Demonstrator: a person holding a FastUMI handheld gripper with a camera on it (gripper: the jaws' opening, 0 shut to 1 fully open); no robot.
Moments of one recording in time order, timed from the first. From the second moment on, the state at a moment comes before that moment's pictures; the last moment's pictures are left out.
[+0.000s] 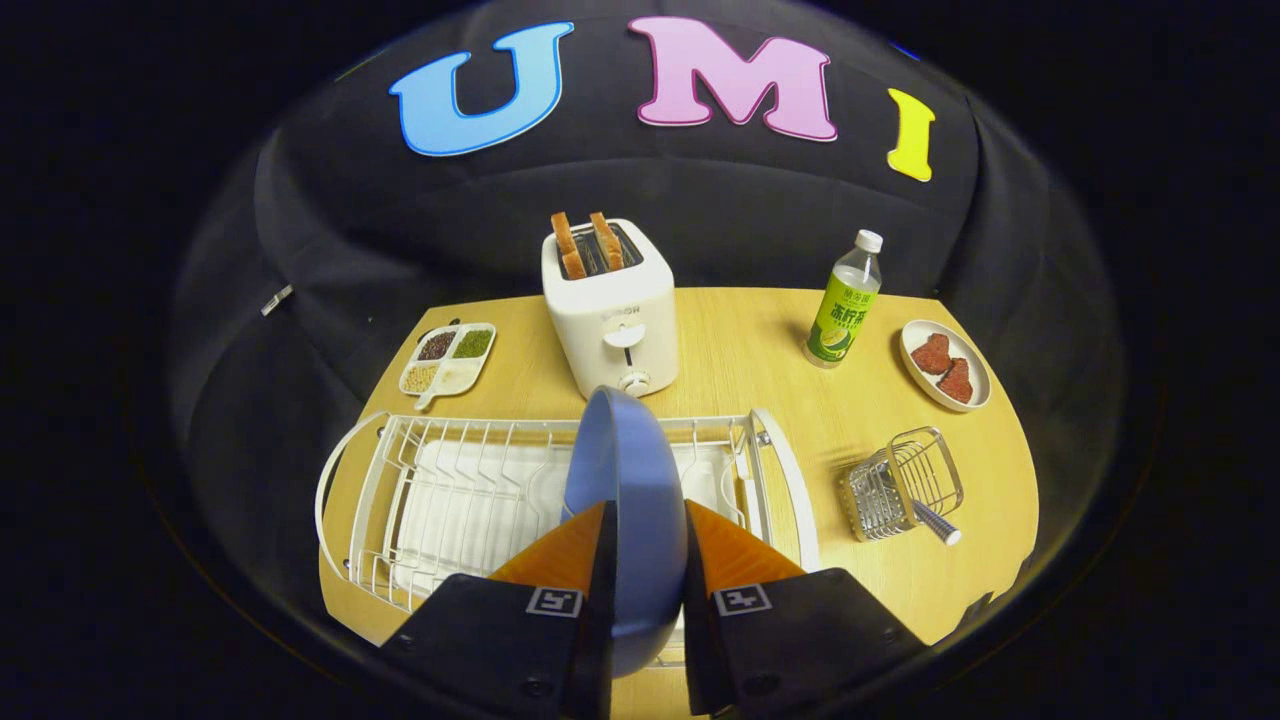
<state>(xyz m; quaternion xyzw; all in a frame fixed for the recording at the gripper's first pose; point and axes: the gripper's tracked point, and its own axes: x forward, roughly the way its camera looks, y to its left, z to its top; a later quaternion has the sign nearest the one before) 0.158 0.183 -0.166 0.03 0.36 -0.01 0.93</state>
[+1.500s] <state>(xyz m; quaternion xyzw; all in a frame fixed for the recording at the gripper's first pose) 0.077 0.064 -0.071 0.11 0.30 0.01 0.95</state>
